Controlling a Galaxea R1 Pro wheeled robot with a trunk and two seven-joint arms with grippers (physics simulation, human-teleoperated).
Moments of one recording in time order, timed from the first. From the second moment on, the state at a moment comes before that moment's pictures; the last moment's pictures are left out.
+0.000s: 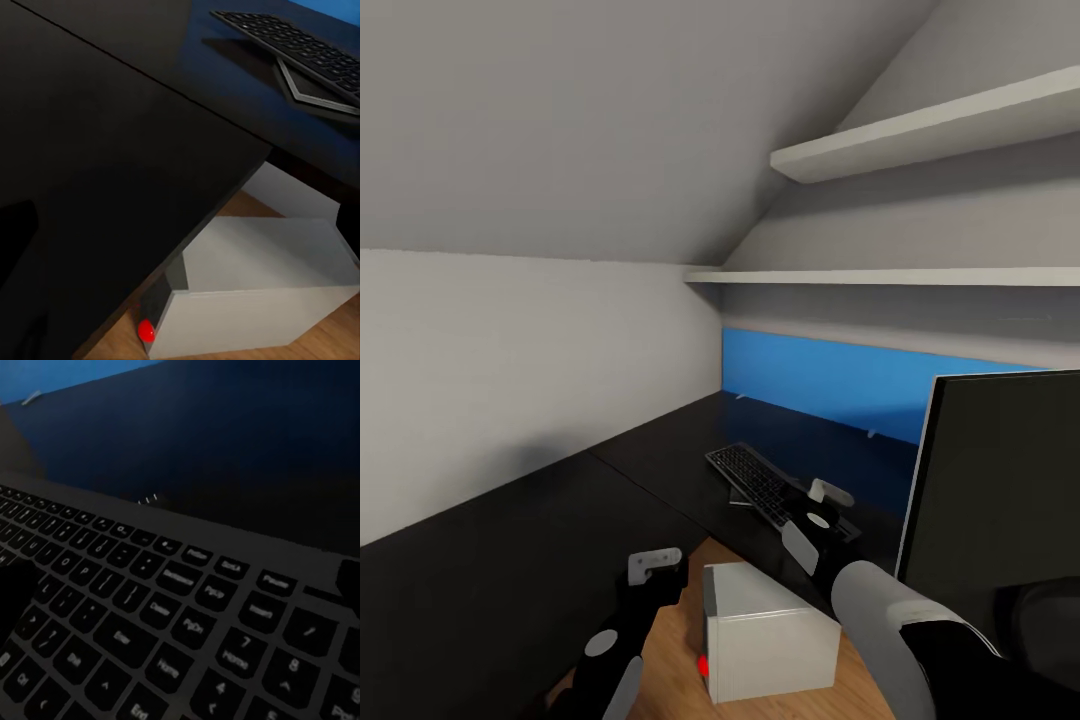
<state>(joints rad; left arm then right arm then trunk) -0.19 -0.11 -0.28 -1.21 0.26 0.19 0.24 -0.89 0.17 0.02 -0.22 -0.36 -0.19 -0.41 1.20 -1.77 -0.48</state>
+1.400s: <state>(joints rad) -0.19 -0.11 -0.28 -1.22 0.27 0.19 0.24 -0.90 0.16 0.02 -0.37 -0.36 0.06 -0.51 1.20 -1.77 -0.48</state>
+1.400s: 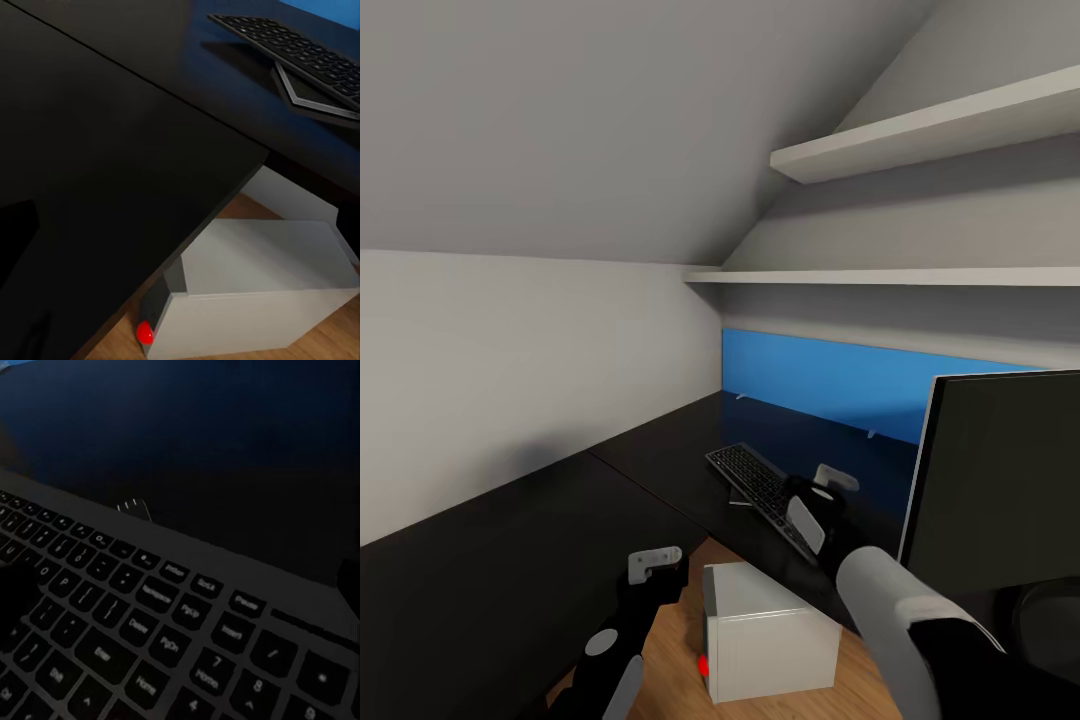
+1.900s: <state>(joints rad) -0.19 -0.11 -0.28 -1.23 0.27 0.20 0.24 -0.93 0.16 0.02 -0.38 -0.37 0.21 -0.67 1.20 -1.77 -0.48</state>
